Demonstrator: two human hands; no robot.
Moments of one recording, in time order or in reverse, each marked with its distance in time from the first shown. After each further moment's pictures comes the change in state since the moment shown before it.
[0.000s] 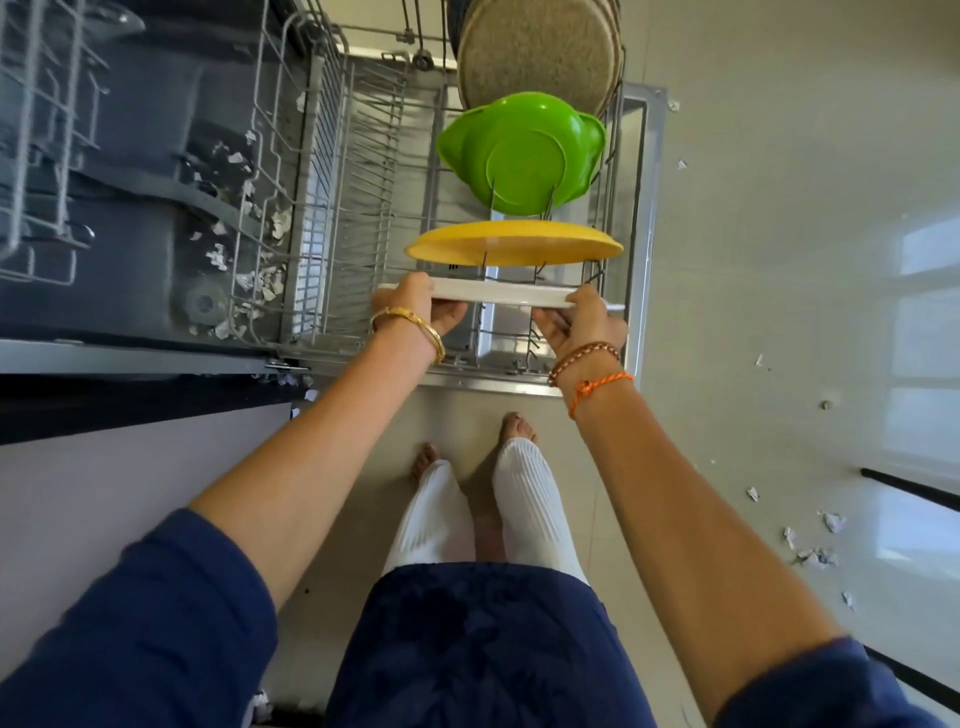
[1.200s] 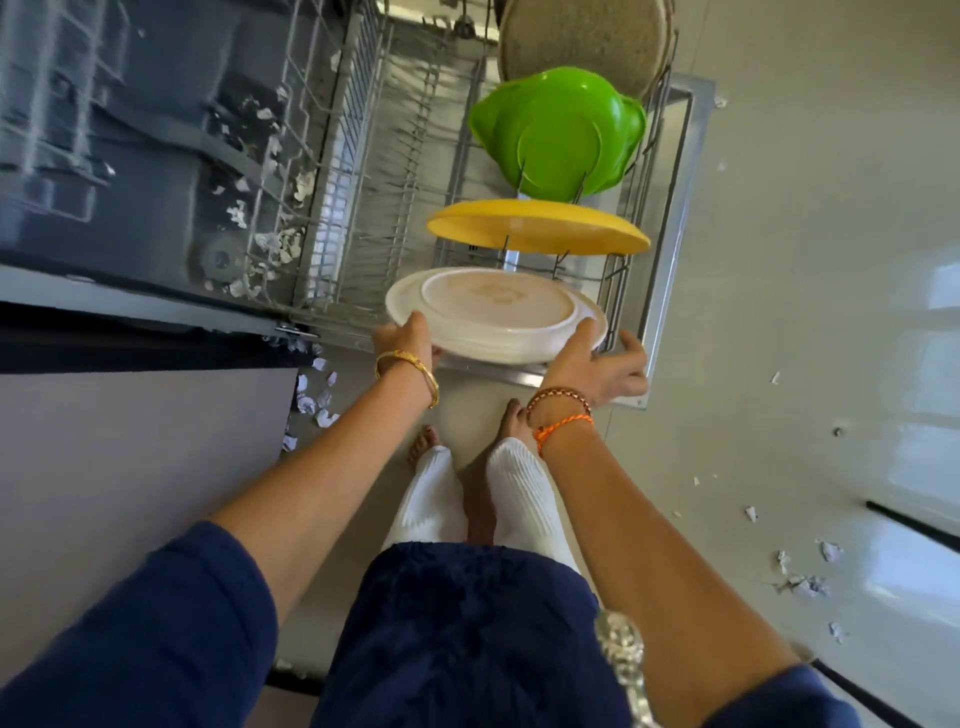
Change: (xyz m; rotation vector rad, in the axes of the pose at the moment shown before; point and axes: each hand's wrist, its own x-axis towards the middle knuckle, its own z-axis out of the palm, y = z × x) left_hand 0.019 -0.054 -0.039 0.097 0.186 0.030; right_hand 0.004 0.054 -0.026 -0.337 0.290 -0.419
